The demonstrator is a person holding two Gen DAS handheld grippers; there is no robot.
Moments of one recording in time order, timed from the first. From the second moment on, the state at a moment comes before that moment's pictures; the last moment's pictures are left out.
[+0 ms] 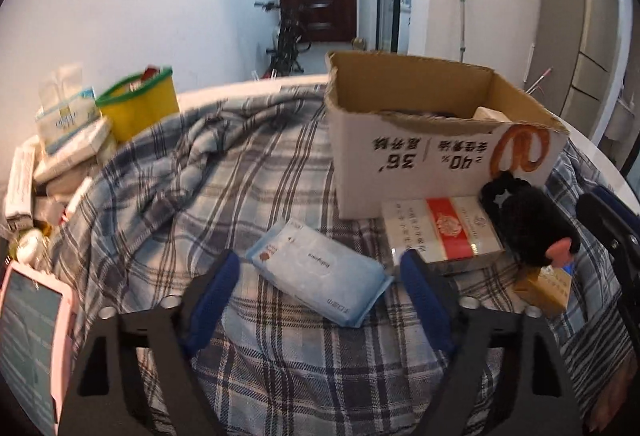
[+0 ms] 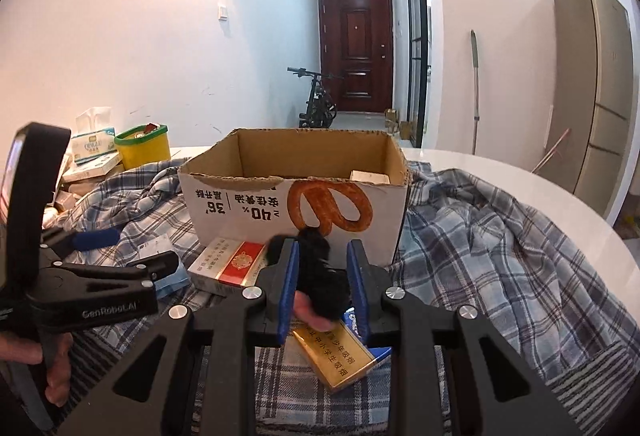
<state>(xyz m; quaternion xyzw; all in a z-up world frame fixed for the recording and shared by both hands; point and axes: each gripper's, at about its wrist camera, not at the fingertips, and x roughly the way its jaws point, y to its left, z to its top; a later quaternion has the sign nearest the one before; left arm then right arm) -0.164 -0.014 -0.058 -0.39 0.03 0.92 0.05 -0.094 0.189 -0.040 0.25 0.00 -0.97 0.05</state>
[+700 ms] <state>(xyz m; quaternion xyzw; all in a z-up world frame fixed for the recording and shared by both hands) -0.163 -0.022 -0.055 -0.39 0.00 0.92 0.03 -0.095 0.193 -0.042 0.26 -0.02 -0.96 0.06</state>
